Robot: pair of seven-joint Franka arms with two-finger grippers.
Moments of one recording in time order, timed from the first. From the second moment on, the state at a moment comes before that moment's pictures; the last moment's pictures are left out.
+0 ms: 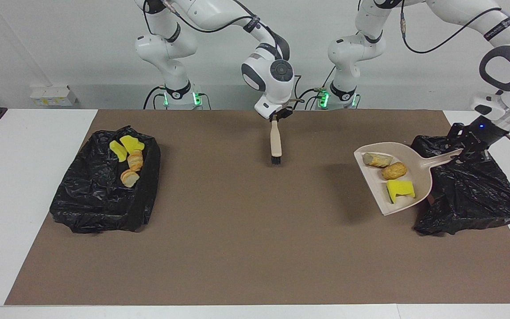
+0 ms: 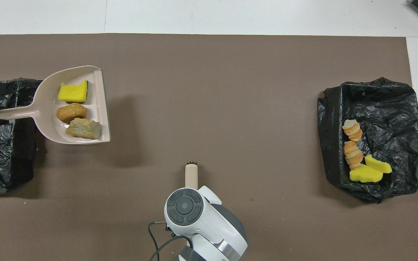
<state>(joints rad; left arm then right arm) 0.27 0.16 0.06 -1.65 -0.21 1.75 1.83 0.22 0.25 0.70 -2.07 0.13 2.06 0.87</state>
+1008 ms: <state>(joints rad) 0.48 0.22 0.06 -1.52 0.18 1.93 2.08 0.19 0.03 0.37 -2.01 0.00 2.03 0.65</state>
